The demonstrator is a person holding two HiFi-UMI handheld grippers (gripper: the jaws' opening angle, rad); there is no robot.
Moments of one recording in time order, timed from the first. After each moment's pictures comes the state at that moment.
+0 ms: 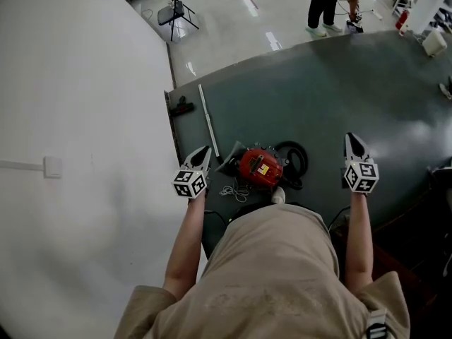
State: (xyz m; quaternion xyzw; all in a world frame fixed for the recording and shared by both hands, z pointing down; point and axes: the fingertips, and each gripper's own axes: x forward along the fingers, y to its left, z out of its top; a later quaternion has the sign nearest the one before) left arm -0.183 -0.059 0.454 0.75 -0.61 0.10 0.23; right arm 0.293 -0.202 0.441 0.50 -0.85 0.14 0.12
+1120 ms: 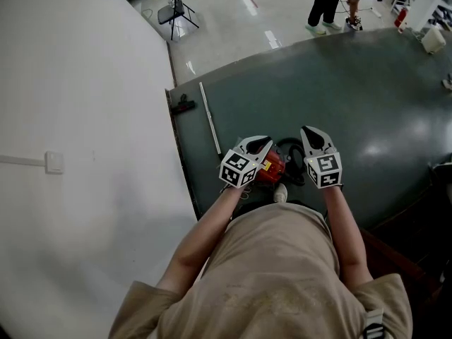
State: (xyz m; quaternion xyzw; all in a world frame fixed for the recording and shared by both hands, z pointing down) left arm 0.020 -0.097 0.429 0.88 -0.42 0.13 0.20; right arm 0.115 -0.149 0.416 0.38 -0.91 0.08 0.14
